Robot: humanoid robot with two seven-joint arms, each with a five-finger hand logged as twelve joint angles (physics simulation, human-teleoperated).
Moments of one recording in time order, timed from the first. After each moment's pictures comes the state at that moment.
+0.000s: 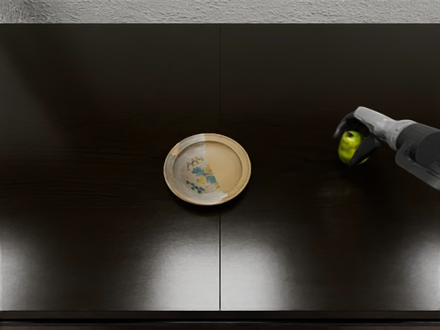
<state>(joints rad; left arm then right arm) 0.01 0.00 0.24 -0.18 0.00 -0.02 0.08 0.85 -0.77 0.45 1.45 -1.10 -0.03 -0.51</state>
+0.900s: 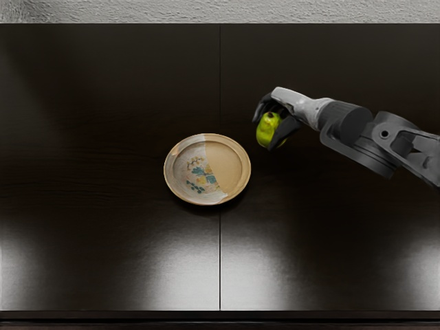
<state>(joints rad) 0.01 0.00 0.24 -0.18 0.00 -0.02 0.08 1.01 -0.49 0.45 1.45 -1.03 -0.01 -0.55</state>
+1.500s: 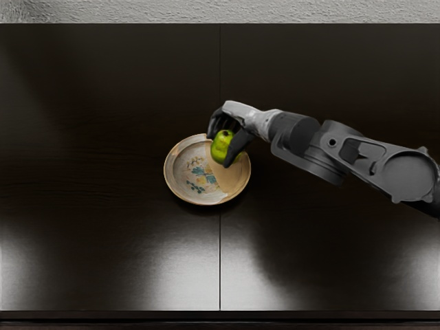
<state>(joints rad) 0.01 0.00 0.24 -0.18 0.00 -0.02 0.08 1.02 -0.29 0.44 1.40 -1.04 -0.01 -0.58</state>
